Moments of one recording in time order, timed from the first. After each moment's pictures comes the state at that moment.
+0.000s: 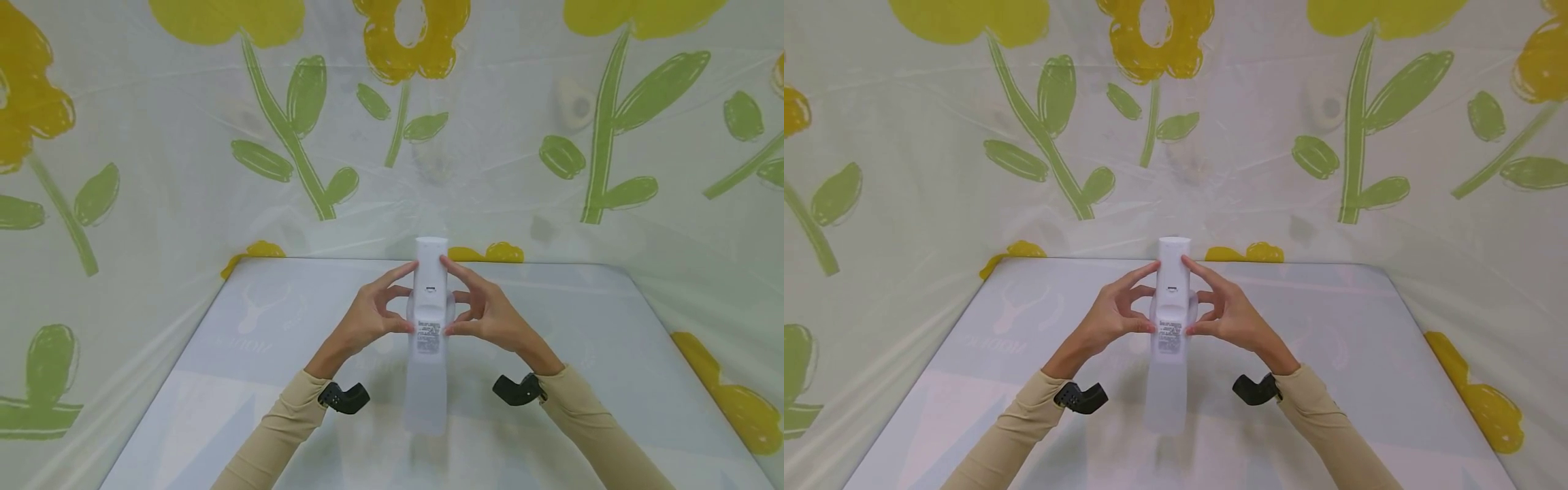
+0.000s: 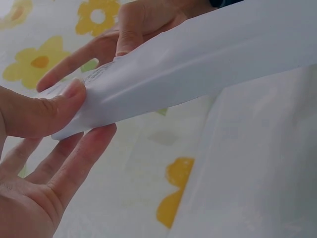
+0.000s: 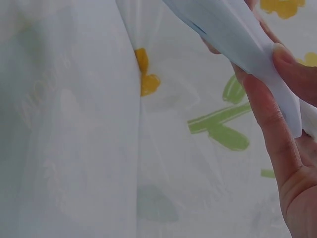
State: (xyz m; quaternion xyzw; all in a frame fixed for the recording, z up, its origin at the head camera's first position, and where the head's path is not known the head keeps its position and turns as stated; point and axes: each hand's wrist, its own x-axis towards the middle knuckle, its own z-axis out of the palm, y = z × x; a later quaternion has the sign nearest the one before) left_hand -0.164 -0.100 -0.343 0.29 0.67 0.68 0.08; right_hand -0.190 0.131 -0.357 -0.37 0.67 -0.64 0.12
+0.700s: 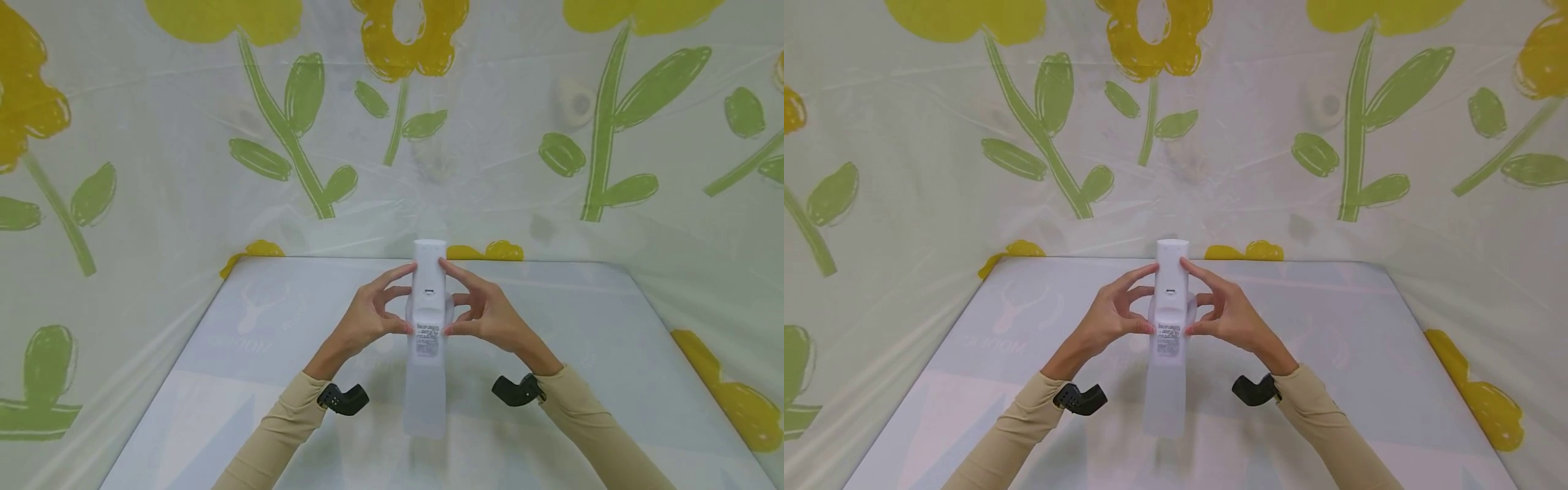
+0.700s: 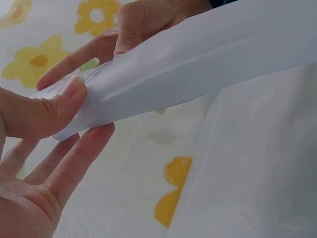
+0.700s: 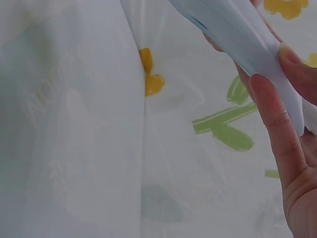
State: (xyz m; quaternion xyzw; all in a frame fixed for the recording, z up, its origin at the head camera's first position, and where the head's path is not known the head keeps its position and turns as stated) left_hand -0.168 -0.099 -0.355 0.29 0.65 0.70 0.07; right_hand -0.186 0.131 -0.354 -0.35 0.68 -0.63 0.11
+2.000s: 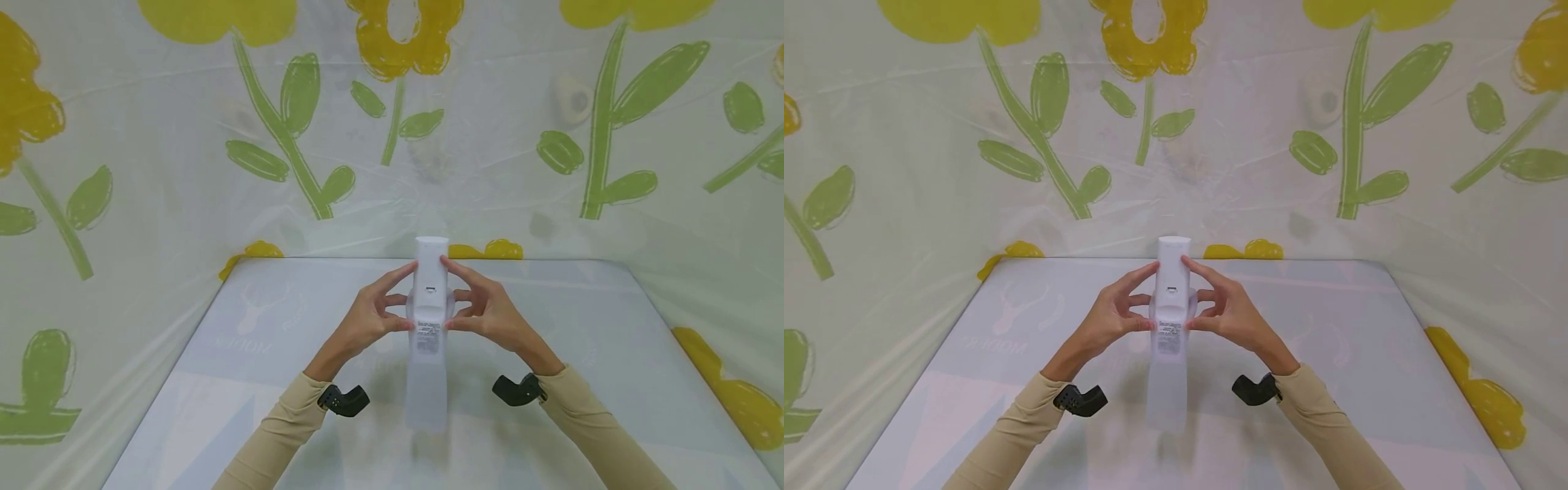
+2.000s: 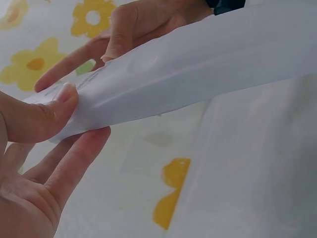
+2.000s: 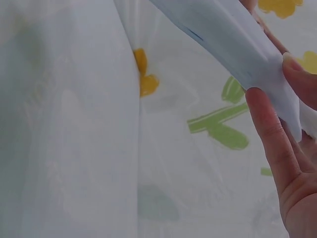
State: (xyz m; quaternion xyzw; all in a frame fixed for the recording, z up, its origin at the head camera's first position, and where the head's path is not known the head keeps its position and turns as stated) left_hand -0.165 -0.093 -0.348 0.29 0.68 0.67 0.08; right_hand -0.189 0.136 -0.358 -0.36 0.67 -0.64 0.09
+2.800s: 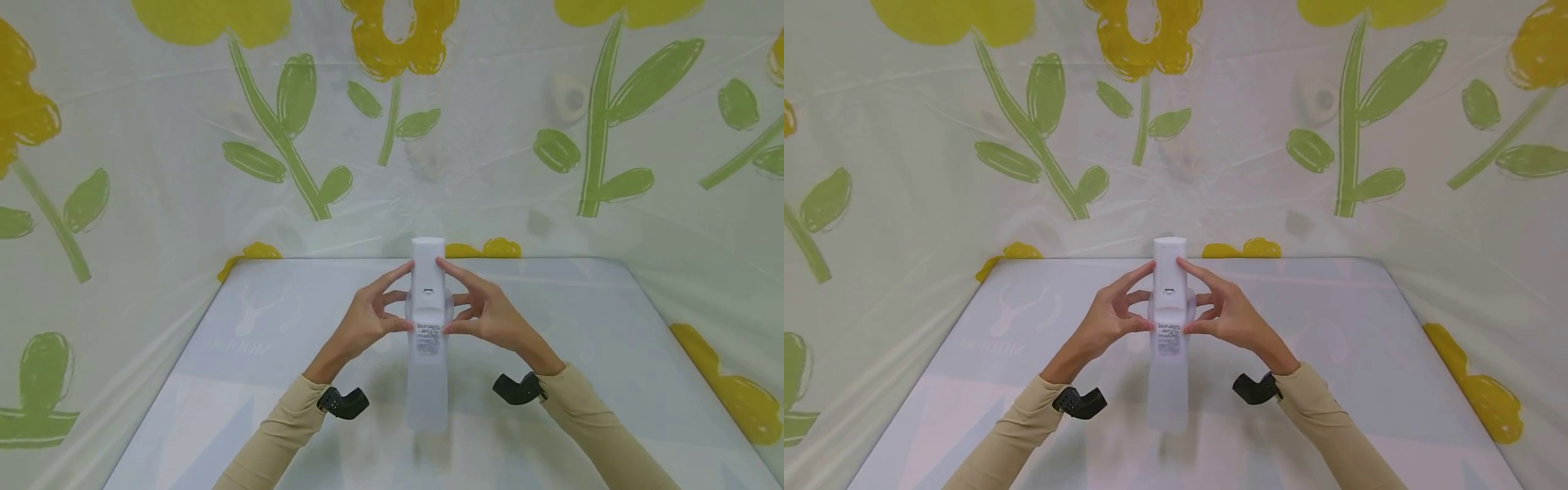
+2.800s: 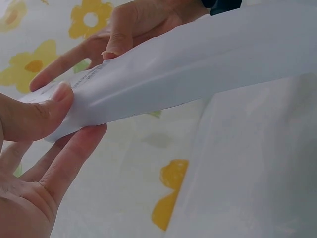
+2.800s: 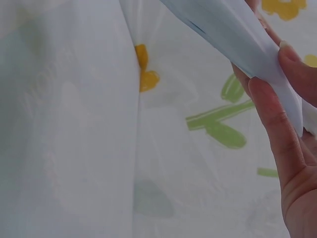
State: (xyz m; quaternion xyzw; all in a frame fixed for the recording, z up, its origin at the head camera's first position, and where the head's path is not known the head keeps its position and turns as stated) left_hand -0.162 -0.092 -0.349 0.29 0.66 0.69 0.07; right_hand -0.174 0.135 -0.338 -0.36 0.71 -0.60 0.09
